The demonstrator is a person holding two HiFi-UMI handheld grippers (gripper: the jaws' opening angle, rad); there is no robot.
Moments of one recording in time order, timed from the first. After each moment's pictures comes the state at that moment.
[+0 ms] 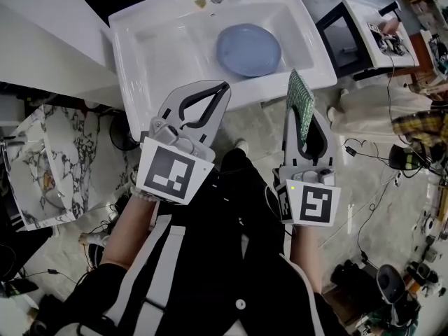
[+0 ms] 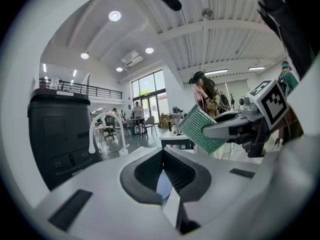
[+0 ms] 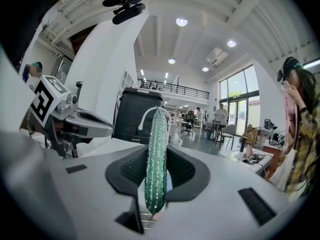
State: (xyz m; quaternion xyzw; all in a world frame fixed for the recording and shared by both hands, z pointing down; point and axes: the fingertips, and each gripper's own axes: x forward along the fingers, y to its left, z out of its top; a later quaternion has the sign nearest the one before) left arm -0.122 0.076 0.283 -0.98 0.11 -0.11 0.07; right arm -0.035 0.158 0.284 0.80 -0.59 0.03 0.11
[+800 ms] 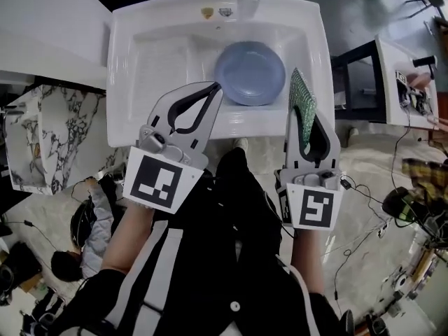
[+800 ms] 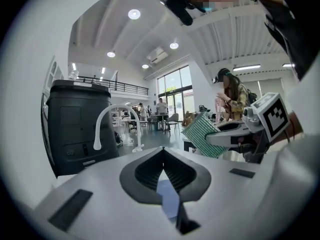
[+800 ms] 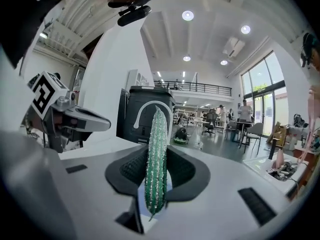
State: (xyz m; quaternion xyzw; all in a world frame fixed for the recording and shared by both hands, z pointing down) left arm -0.026 0.011 0.290 -0.96 0.26 -0.11 0.00; right arm 0.093 0.069 0.302 0.71 -0.70 0.03 0.11
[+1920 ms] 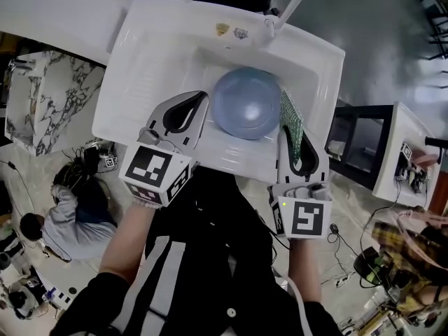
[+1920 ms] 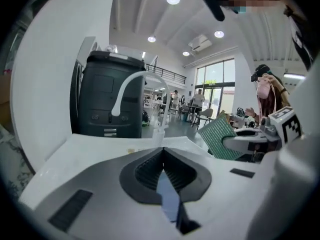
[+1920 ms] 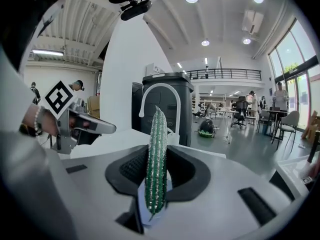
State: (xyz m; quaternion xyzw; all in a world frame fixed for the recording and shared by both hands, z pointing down) left arm 0.000 -0.065 0.361 -0.88 0.44 -0.13 -0.14; right arm 0.152 -0.017 0.353 0.57 -0.81 0.07 0.14
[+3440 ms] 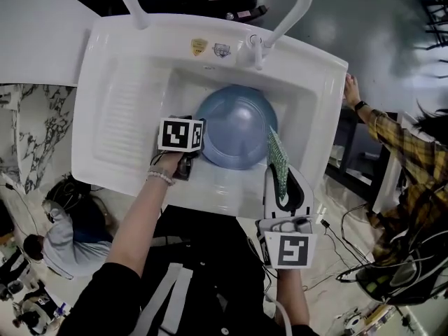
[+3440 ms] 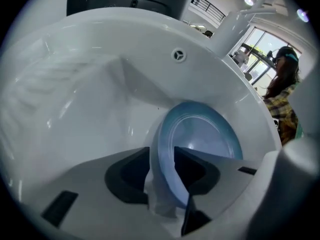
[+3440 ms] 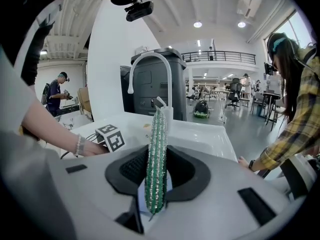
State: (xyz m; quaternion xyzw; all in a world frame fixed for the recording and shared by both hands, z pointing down) left arm -0.003 -0.120 0.667 -0.69 0.42 -0.38 -0.45; right arm 0.165 -0.038 0.436 0.59 -0.78 0.16 0.17
